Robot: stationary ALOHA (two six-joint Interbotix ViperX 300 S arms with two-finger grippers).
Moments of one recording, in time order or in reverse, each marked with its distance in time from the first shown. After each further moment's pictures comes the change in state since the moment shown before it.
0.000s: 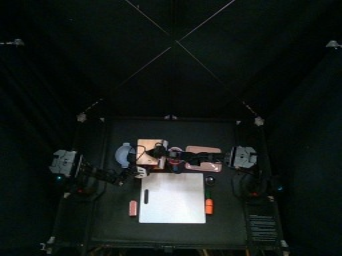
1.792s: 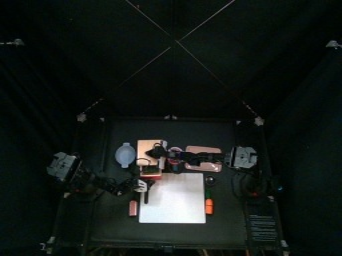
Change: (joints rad) left arm -0.275 0.000 -0.046 -0.124 0.141 0.000; right arm 0.003 -0.003 -0.018 -0.002 0.048 0.000
